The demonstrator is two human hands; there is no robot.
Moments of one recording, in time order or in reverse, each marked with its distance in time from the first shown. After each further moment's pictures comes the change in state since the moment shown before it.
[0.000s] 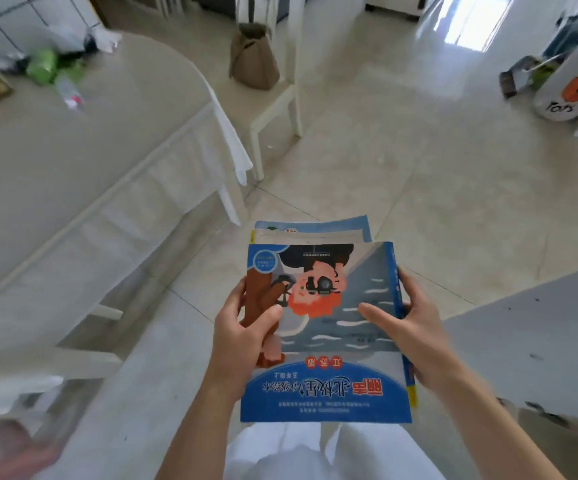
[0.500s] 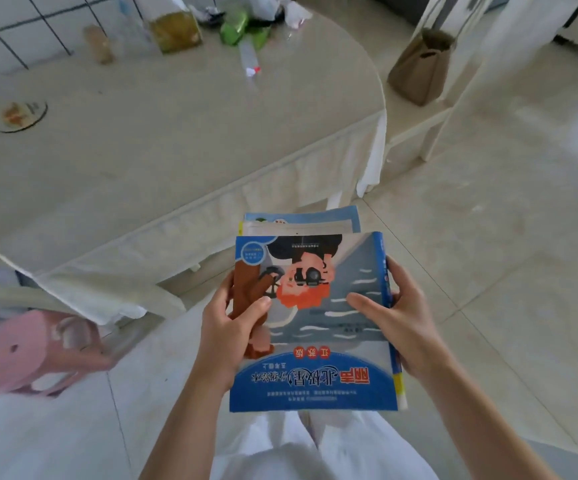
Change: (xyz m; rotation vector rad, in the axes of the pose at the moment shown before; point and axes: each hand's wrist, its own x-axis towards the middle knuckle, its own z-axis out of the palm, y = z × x) left_hand 0.064 -0.013 -0.223 -0.187 0.423 -0.108; right_hand 0.068 -0.066 0.267 -0.158 -0.391 0.024
